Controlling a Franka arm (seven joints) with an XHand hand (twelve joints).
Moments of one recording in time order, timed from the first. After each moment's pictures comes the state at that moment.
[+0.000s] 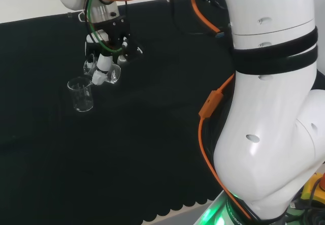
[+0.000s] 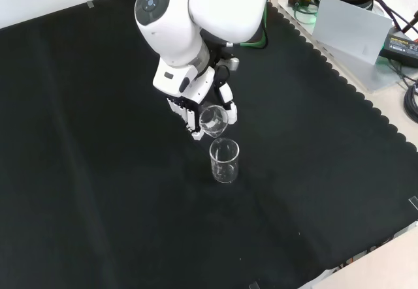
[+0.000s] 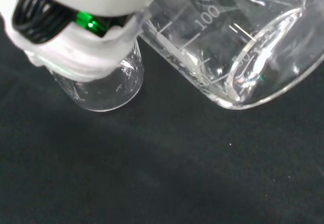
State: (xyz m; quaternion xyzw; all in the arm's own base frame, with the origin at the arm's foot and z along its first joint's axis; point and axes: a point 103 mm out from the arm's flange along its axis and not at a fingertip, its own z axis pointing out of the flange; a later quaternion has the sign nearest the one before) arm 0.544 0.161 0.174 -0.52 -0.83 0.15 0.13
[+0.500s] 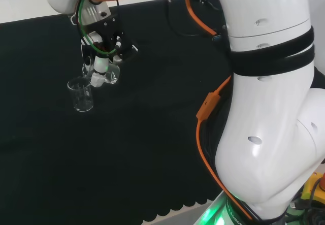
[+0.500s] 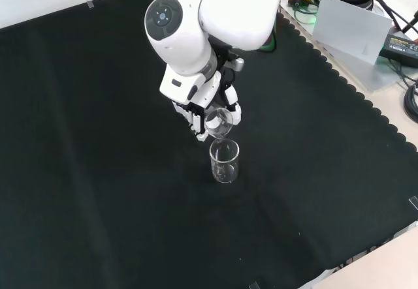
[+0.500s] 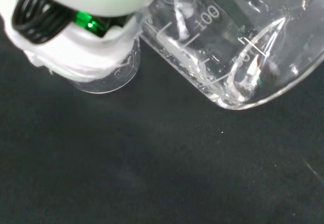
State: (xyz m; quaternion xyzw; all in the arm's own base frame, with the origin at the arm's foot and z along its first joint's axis) arm 0.538 0.173 0.180 -0.51 -0.83 0.20 0.10
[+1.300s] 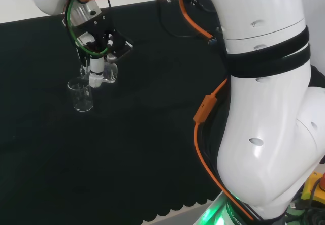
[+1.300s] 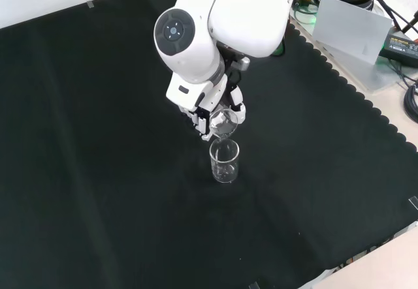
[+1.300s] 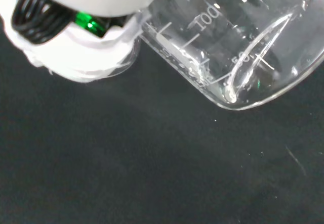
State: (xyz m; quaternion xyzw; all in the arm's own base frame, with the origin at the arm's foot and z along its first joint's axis) arm 0.533 0.185 0.191 -0.51 -0.82 0.25 0.08
